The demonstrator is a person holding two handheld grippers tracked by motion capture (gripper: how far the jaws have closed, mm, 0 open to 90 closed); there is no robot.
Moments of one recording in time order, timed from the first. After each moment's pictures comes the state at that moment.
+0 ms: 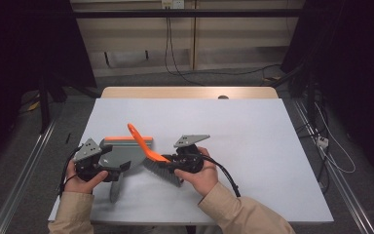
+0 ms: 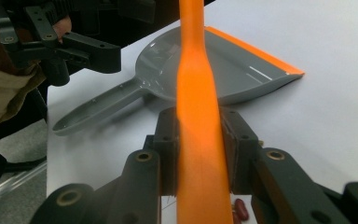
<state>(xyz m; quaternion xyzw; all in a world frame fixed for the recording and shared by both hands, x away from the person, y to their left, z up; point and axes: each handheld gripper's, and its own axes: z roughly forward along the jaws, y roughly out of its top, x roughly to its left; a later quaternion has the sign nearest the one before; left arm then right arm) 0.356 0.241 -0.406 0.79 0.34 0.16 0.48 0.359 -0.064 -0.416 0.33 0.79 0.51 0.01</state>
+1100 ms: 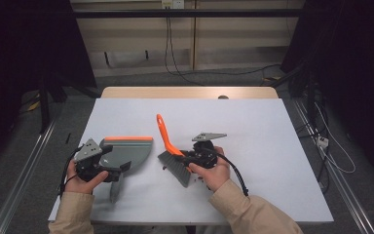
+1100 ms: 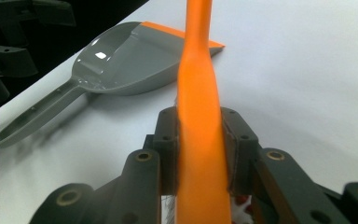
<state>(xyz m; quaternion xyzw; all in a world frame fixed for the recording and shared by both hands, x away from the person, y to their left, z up) 0.356 0.240 -0.407 0.79 0.34 0.17 0.48 0.373 -0.108 -0.435 0.42 0.76 0.49 0.03</state>
